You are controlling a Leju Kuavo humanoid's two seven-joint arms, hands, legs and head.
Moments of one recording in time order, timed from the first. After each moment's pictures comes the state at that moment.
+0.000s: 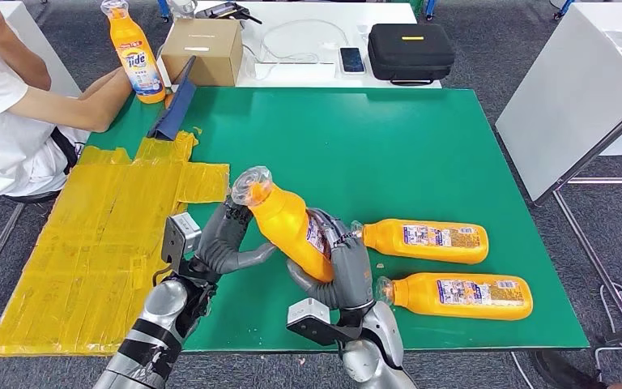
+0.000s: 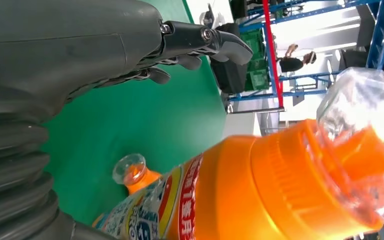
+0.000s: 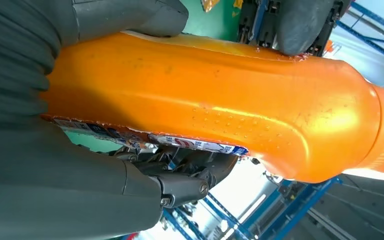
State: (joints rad) left arm -0.28 -0.14 -0.28 -1.21 -0.05 -0.22 -0.48; right arm -0.12 0.22 0.44 -1.26 0.69 -0.48 -0.49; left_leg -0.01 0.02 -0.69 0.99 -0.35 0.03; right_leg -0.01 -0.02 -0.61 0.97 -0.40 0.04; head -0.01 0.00
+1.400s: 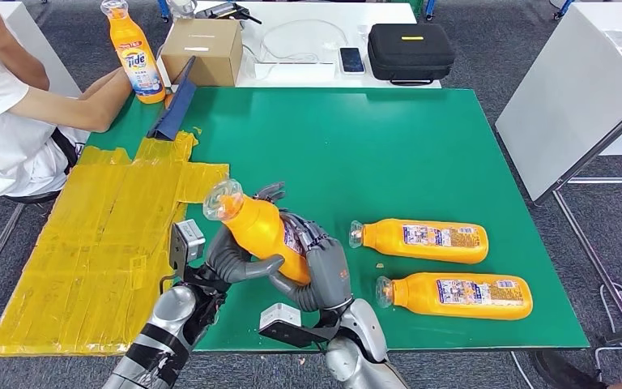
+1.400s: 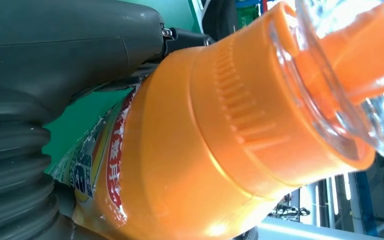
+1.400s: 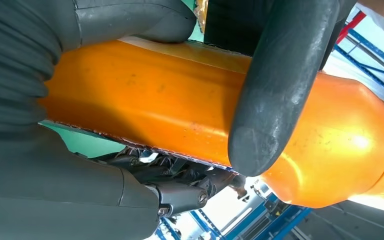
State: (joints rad) left arm -0.27 -0.15 -0.33 -1.20 0.00 -0.27 -0.50; right arm -0.19 0.24 0.53 -1.13 0.73 -0.53 -0.46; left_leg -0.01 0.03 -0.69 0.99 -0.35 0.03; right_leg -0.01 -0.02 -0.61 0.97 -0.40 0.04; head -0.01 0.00
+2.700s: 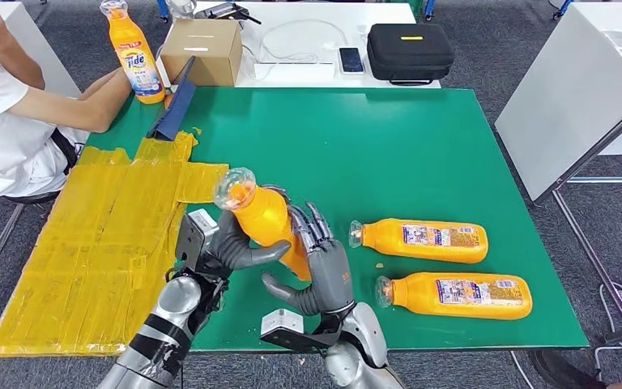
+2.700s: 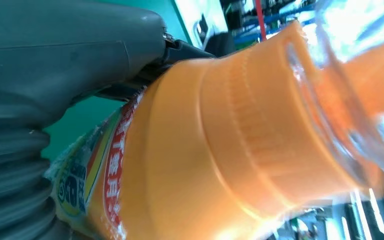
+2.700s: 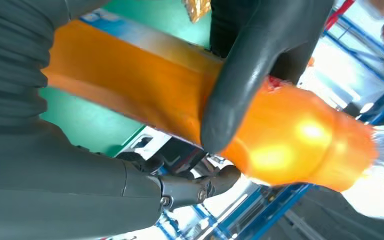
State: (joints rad) left arm -0.32 -0.16 -0.34 -1.20 -0.10 -0.10 -0.47; right arm -0.16 0.24 0.53 -1.19 0.73 -0.58 -0.48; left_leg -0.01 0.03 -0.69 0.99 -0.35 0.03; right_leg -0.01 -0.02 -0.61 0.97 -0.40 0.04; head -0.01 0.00
